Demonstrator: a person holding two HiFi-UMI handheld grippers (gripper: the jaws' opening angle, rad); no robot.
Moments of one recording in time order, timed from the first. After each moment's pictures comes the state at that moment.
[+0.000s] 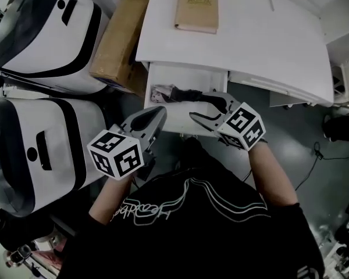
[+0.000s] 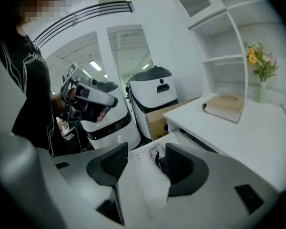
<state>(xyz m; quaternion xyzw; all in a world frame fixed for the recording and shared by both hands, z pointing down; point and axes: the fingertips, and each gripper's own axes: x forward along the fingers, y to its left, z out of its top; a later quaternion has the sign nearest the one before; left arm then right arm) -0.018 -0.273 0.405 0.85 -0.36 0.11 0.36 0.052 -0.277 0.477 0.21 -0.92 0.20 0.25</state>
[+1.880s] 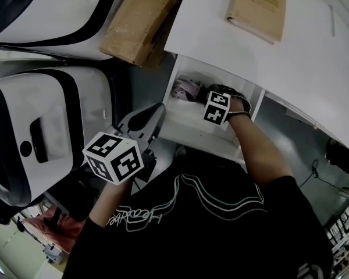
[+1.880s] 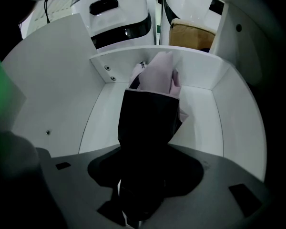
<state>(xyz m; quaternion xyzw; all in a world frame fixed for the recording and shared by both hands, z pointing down) -0.118 -0.346 0.499 0.76 -0.46 0.10 0.44 -0.004 -0.348 0.769 -0.01 -0.78 0.04 0.63</state>
